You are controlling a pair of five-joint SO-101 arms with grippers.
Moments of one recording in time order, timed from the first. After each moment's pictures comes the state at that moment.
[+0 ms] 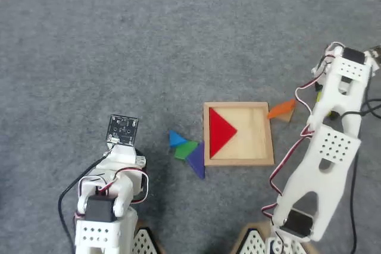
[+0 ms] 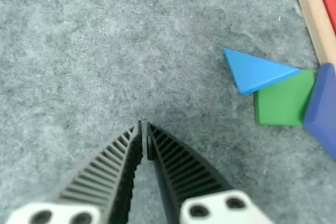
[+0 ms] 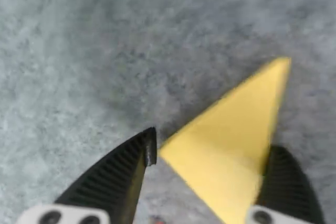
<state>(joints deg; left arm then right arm) -2.0 -103.1 97.1 72.0 0.6 18.9 58.8 -51.1 78.6 -44.8</state>
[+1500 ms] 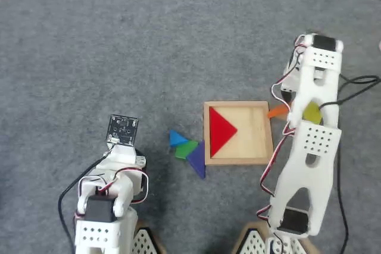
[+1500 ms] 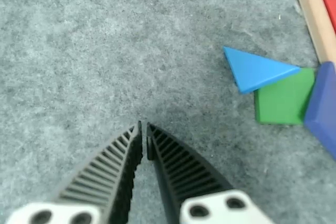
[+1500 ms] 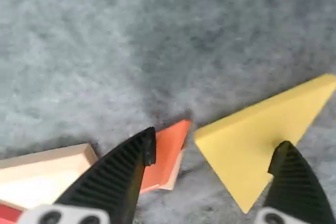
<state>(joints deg) -2.0 -103.1 97.1 72.0 0.6 9.1 59.4 -58.4 100.3 -3.0</state>
